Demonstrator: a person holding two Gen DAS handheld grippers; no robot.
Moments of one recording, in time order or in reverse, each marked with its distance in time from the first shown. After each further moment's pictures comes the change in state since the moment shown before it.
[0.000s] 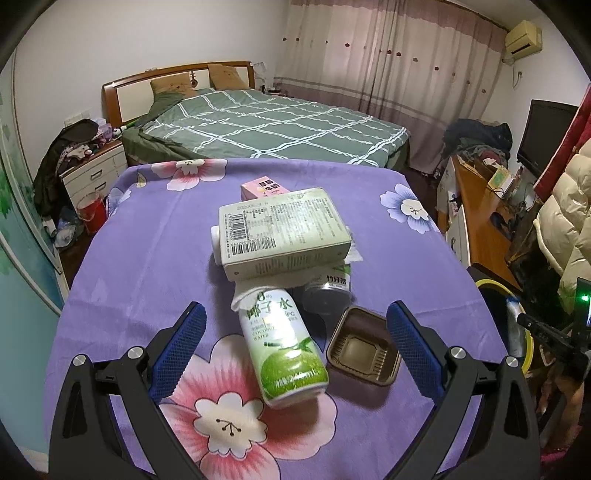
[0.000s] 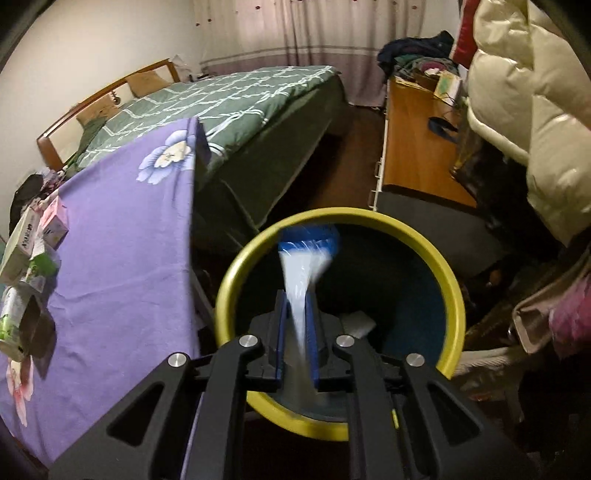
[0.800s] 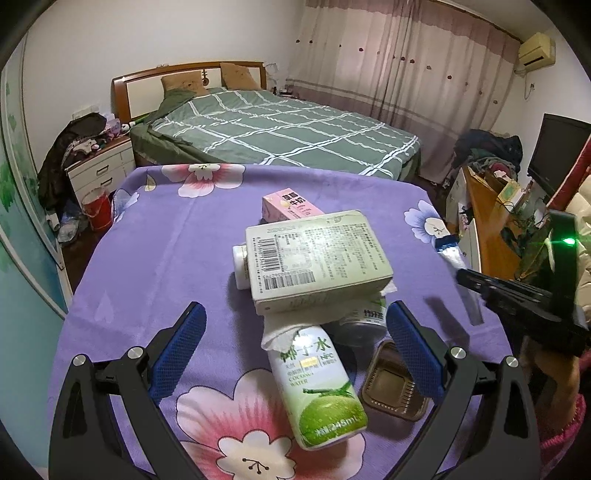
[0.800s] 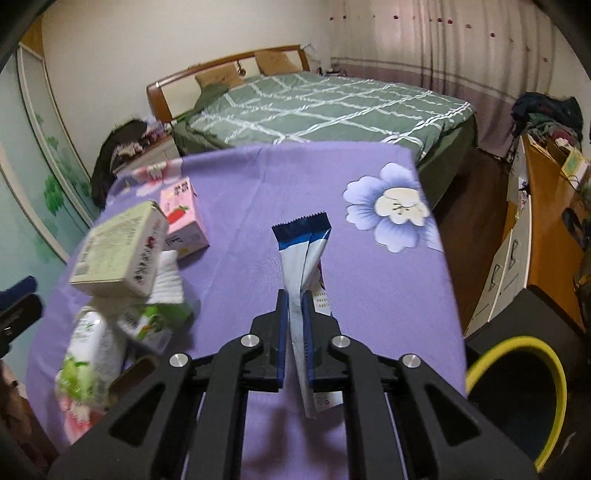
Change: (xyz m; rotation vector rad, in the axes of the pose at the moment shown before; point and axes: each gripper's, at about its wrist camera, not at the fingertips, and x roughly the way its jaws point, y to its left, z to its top) left arm 0.031 0.029 0.028 -0.042 -0.009 0.011; right arm 0.016 0.195 0.060 -0.321 -0.020 0.364
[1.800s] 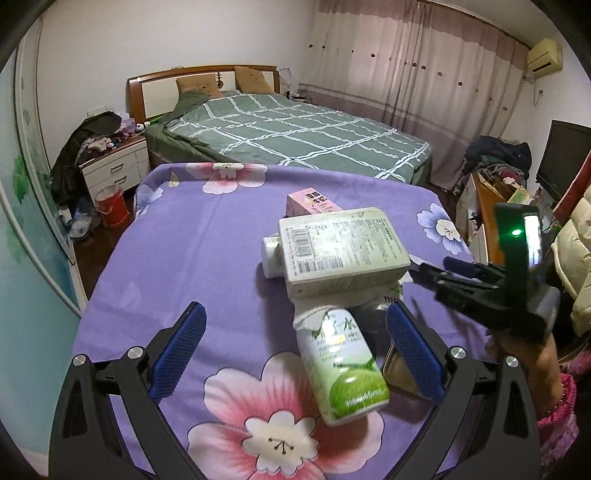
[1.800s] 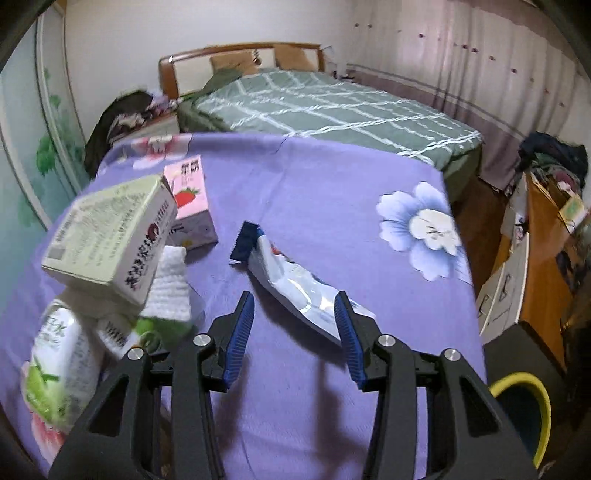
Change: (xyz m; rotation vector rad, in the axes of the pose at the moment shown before) left arm -0.020 0.022 -0.011 -0.024 -0.013 0.044; right arm 0.069 0.046 0.014 -0.193 0.053 -0.092
